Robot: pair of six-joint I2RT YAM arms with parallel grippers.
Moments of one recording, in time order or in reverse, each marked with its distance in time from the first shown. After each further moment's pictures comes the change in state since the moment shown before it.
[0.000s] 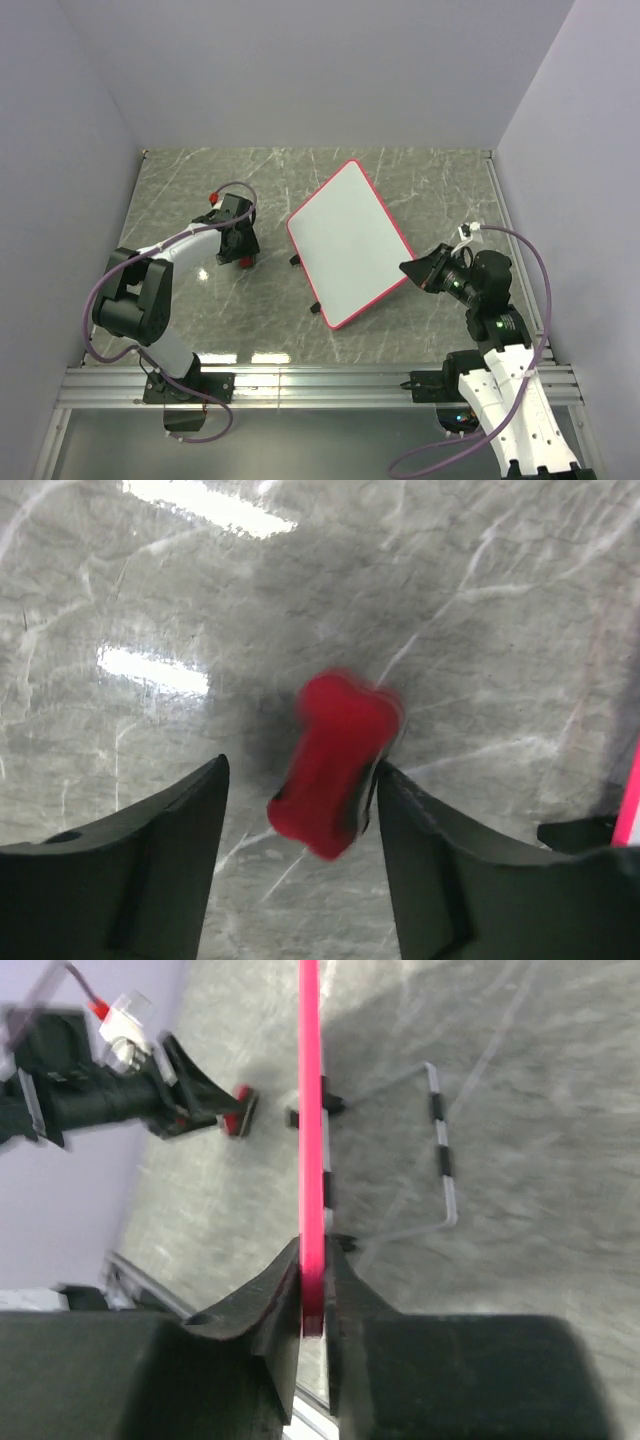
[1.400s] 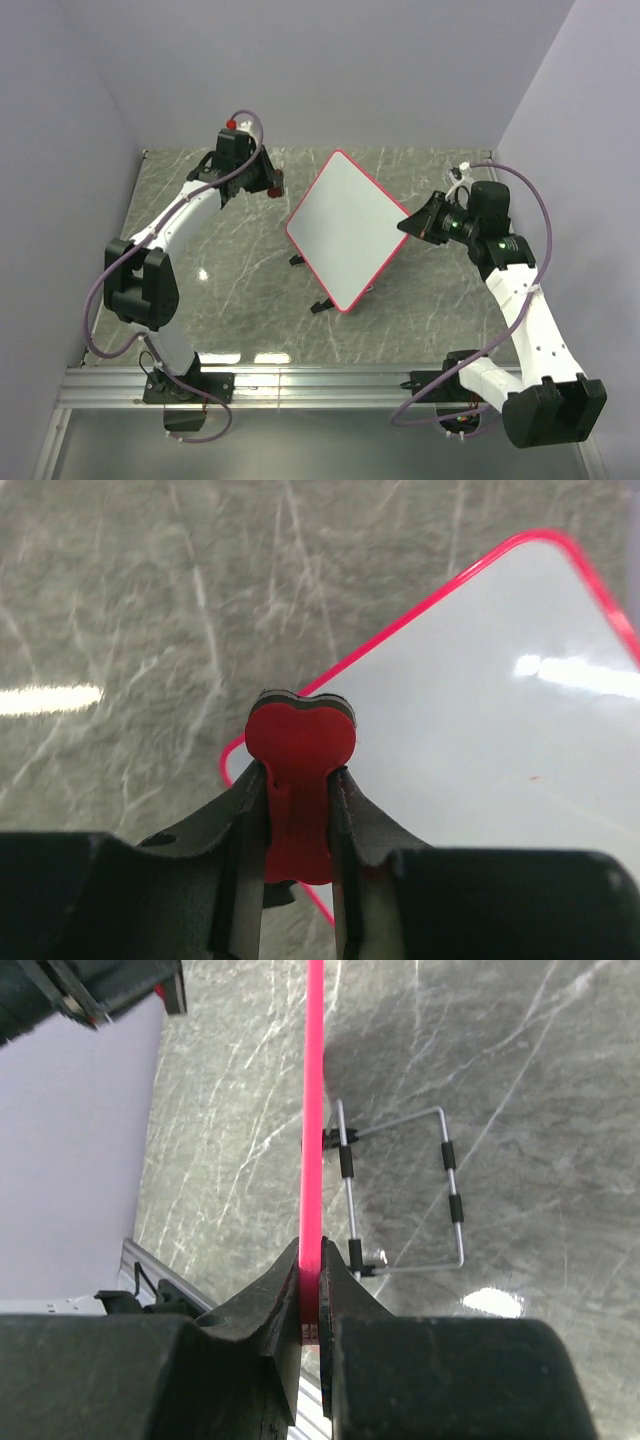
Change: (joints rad) left arm 0.006 0.125 0.550 0.066 0.393 0.111; right arm -0.029 0.504 0.488 -0.153 -0.067 -0.117
